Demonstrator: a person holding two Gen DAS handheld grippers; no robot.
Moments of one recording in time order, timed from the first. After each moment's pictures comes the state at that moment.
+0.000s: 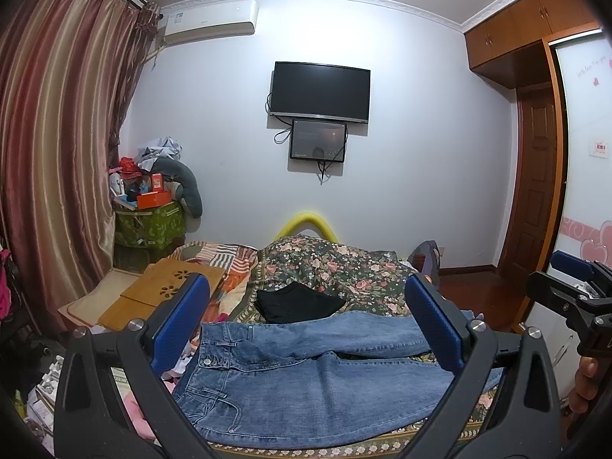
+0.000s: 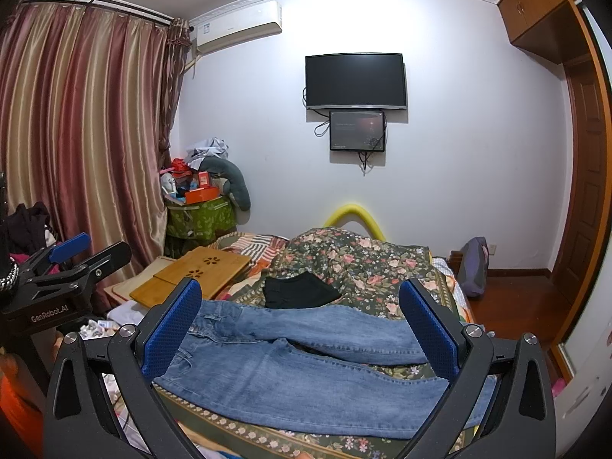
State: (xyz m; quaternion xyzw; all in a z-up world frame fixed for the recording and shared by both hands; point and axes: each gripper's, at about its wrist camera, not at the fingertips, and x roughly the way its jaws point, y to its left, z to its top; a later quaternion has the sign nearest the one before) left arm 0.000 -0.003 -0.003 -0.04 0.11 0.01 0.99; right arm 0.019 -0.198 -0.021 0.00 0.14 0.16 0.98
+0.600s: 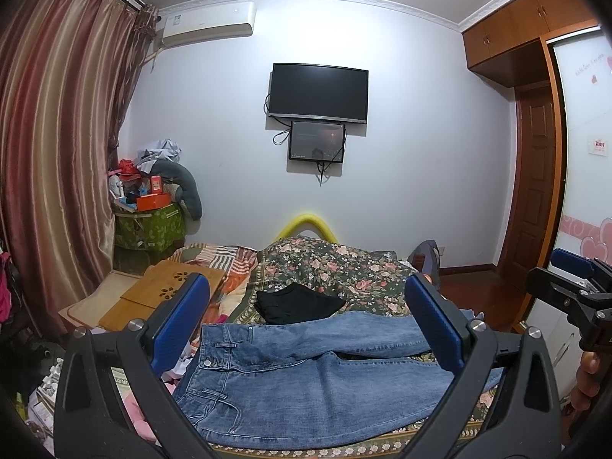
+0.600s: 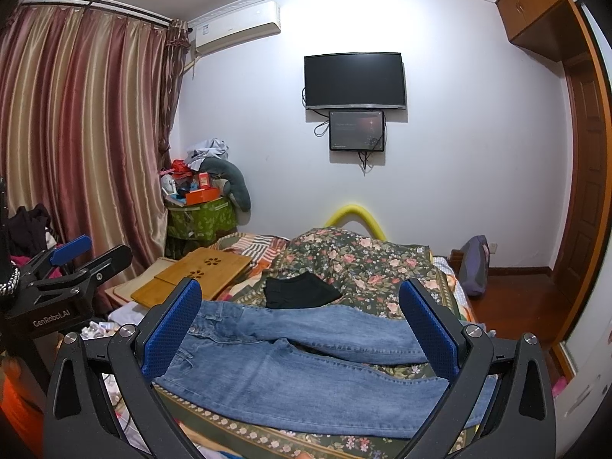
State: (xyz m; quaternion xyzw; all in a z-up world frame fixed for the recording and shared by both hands) left arm -0.003 -0.005 0.001 -0.03 0.10 0.01 0.99; right arm 0.014 -0.191 -0.017 0.00 0.14 0.16 0.98
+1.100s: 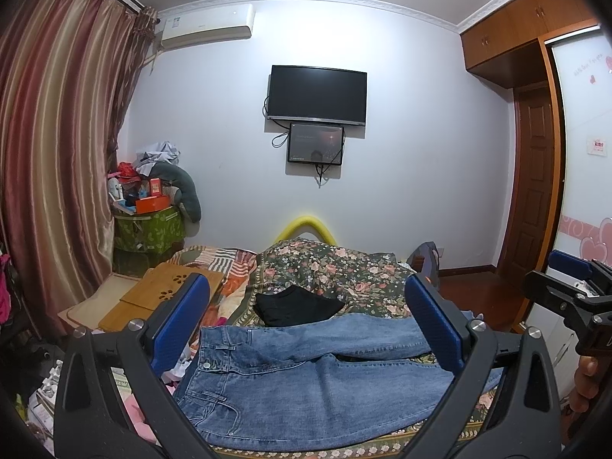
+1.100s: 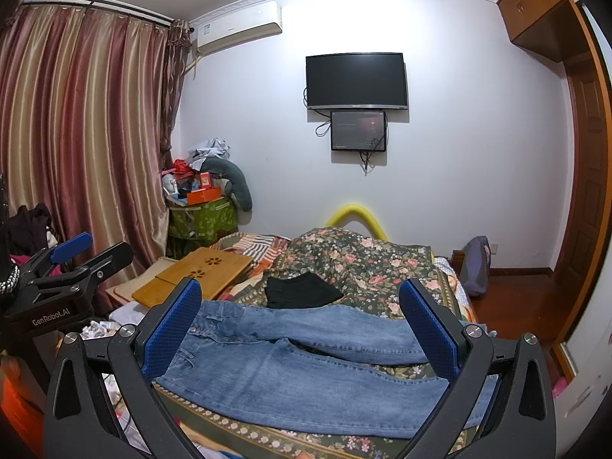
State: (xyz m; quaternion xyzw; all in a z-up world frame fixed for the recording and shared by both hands) left arm -0.003 -0.009 0.001 -0.03 0.10 0.01 0.99; right arm 0.015 -0.187 -0.017 0.00 0.14 0.16 0.98
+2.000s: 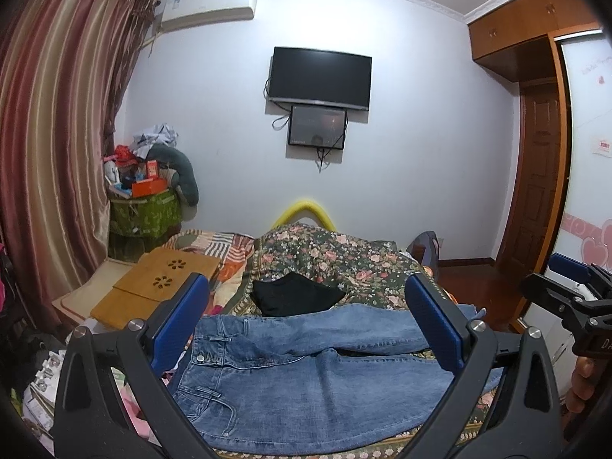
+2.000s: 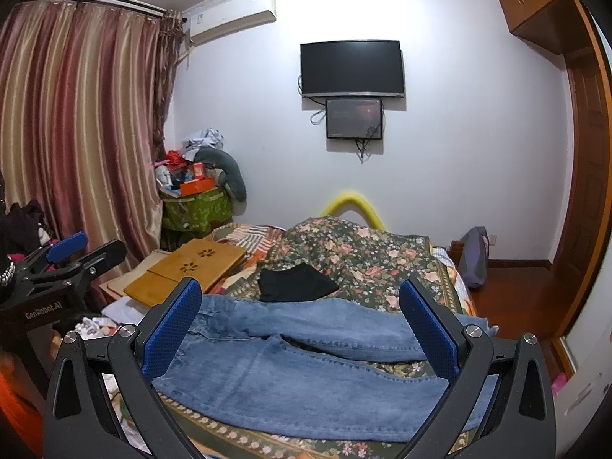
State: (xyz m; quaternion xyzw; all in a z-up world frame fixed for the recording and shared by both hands) left arm 0.037 0.001 -0.009 -0.05 0.13 0.00 0.99; right arm 0.044 -0.186 -0.028 0.00 0.16 0.16 0.97
